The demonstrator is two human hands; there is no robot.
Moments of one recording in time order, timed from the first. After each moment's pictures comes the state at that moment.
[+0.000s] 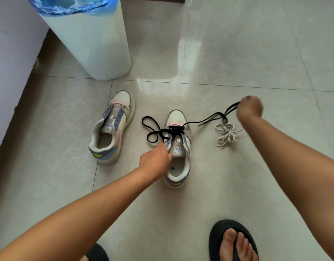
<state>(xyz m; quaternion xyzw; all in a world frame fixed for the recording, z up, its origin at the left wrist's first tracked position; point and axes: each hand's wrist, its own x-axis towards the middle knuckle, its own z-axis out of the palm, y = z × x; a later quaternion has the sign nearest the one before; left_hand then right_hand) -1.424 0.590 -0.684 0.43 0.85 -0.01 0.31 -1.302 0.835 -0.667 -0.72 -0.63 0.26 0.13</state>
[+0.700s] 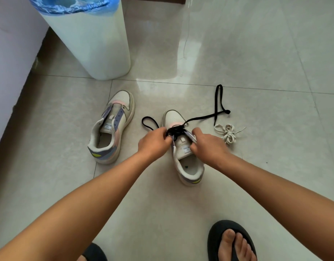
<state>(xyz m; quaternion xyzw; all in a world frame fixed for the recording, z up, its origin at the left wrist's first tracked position) -1.454 0.617 -0.683 0.37 0.86 0.15 0.31 -1.315 0.708 -0.666 -0.37 -0.90 0.14 -0.17</state>
